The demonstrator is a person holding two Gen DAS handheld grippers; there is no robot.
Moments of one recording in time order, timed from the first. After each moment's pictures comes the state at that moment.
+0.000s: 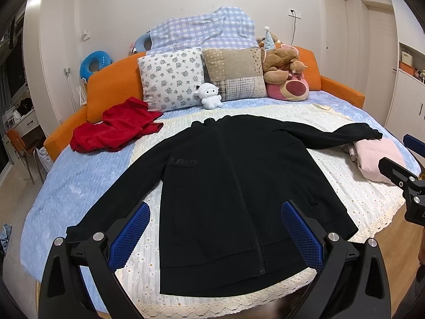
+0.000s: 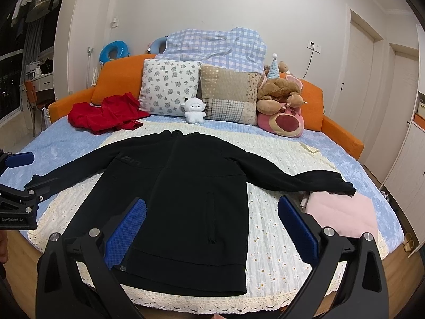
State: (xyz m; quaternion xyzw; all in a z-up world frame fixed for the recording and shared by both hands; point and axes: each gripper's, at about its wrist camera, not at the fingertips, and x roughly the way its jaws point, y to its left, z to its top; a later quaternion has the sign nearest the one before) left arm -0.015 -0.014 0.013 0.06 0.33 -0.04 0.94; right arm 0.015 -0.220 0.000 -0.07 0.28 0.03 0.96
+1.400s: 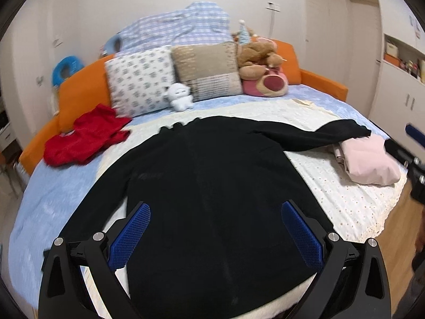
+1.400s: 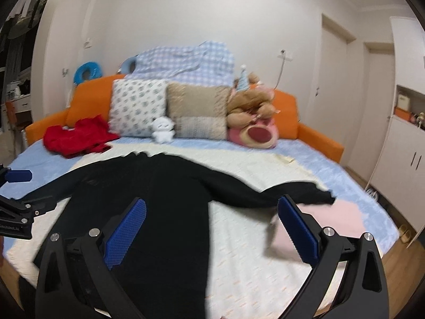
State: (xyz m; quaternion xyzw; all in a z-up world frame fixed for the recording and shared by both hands) left arm 0.058 -0.081 -0.002 0.07 0.34 -0.11 0.93; right arm 0.044 -0.305 -0.011 -0.04 0.21 -0.04 0.98
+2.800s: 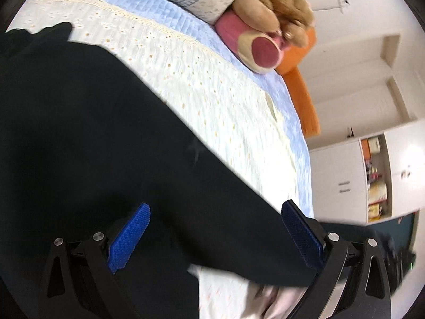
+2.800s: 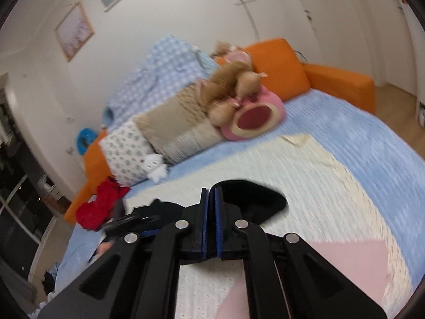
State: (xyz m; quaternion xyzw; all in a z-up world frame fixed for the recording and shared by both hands) left arm 0.517 -0.255 -0.156 -0.30 0.57 -0.27 0.72; right arm 0.280 -0.652 0.039 0.22 0.28 0.09 0.93
